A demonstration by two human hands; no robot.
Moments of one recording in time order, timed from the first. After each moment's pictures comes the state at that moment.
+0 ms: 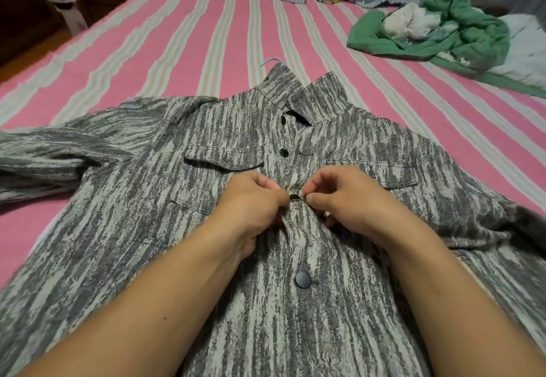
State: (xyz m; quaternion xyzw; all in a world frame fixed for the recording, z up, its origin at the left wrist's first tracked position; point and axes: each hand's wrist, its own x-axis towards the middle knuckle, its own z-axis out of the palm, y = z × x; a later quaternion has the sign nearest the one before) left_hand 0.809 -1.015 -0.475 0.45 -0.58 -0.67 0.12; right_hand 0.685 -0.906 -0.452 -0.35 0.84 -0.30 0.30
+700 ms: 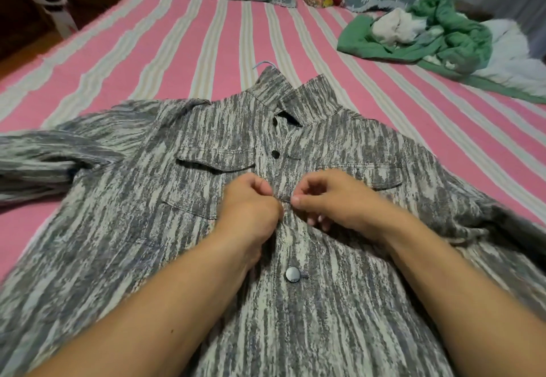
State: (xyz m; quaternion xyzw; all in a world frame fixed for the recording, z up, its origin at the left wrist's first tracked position) left_hand 0.807 -0.999 -0.483 0.45 -0.58 -0.65 0.16; right_hand 0.675 -0.903 -0.454 -0.42 0.79 -0.26 0.36
